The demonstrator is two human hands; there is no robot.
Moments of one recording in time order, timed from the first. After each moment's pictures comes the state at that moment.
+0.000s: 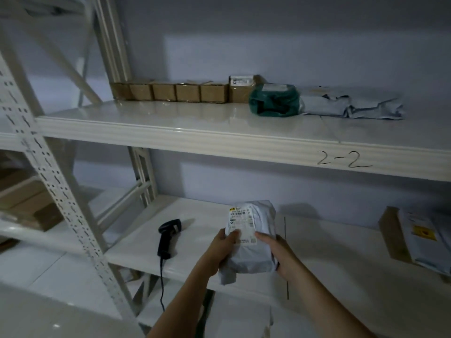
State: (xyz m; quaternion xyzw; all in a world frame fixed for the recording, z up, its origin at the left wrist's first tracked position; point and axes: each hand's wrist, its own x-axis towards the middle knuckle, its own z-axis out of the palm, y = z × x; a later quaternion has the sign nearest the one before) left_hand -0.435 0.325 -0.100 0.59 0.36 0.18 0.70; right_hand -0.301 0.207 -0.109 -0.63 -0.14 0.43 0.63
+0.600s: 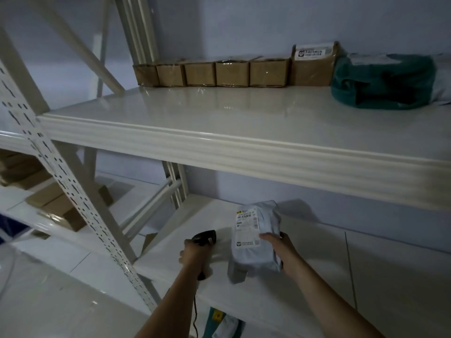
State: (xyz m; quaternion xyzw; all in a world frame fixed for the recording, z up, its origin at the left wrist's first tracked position) left_hand -0.489 0.545 -0.174 0.56 0.69 0.11 0.44; right_hand -0.287 0.406 -0.163 -0.66 -0.14 0.46 0.57
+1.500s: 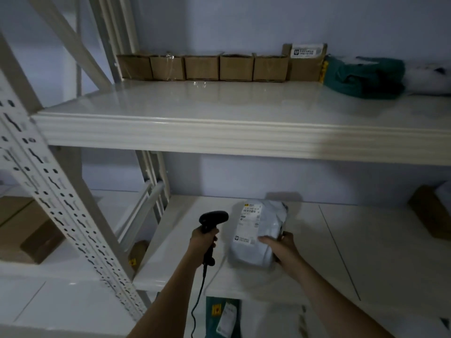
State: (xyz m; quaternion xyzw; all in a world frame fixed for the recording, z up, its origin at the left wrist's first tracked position) left_hand -0.521 0.588 -0.165 0.60 0.45 0.15 0.64; right_hand -0.375 0.396 -0.178 -0.71 -0.03 0.32 0.63
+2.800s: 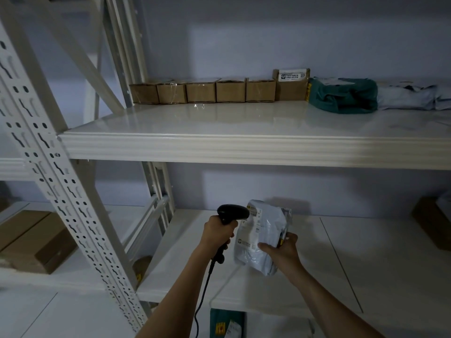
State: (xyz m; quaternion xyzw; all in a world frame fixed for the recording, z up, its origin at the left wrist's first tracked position) left_hand -0.505 0.546 -0.082 0.71 0.37 0.18 0.57; right_hand -0.371 0.384 -0.174 -0.76 -0.13 0.22 0.60
